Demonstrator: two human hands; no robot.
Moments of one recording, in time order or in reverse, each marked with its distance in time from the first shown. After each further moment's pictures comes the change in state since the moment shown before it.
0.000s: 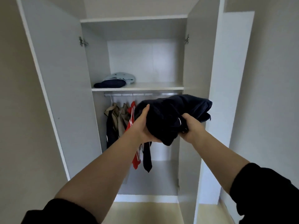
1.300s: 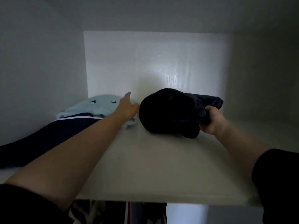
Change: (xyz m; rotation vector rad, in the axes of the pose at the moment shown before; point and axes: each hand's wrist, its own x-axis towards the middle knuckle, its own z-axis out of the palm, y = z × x) left_hand 0.650 0.504 -0.264 1.088 0.523 0.728; right_hand 0.777 -0.119 0.280 -0.107 -0.005 -0.101
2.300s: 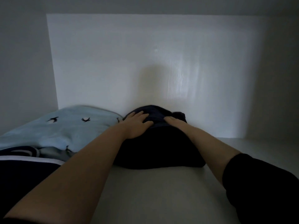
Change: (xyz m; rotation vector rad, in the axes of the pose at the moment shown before) left_hand 0.191 -0.065 0.109 0.664 -0.401 0.099; right_hand 0.225 0.014 0.067 -1.762 -0.533 -0.512
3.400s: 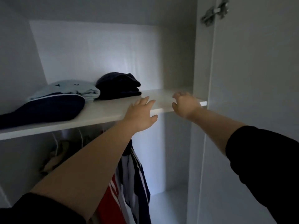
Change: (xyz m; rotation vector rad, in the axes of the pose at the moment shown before) left_hand -0.461 0.187 0.021 0.035 0.167 0.452; right_hand -0.496 -0.168 0.030 -0.331 0.459 0.527
